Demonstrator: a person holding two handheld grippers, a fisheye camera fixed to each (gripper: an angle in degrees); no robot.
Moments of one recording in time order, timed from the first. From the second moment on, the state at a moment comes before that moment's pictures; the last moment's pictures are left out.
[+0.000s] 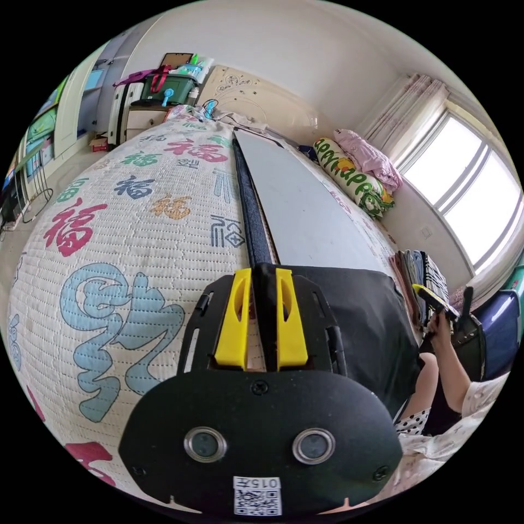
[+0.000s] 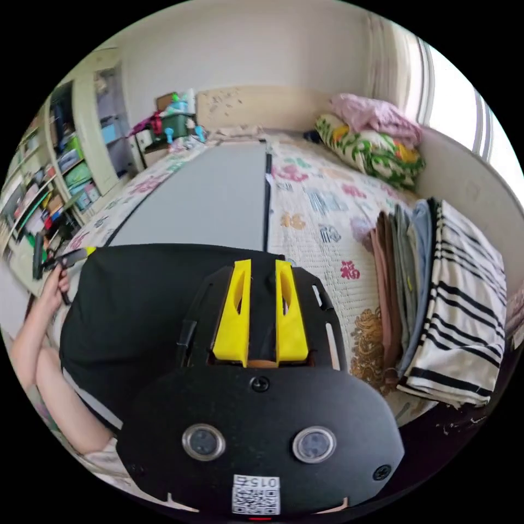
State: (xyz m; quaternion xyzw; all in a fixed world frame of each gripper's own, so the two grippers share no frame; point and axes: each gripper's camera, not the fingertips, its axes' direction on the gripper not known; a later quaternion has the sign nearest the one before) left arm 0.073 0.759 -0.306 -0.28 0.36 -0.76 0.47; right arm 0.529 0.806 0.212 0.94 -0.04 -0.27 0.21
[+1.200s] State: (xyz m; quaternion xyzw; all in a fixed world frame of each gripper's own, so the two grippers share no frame) left arm -0.101 0.705 -0.196 -0.34 0.36 -0.67 0.56; right arm 0.289 0.601 0.410 0.74 0.26 -0.59 0.21
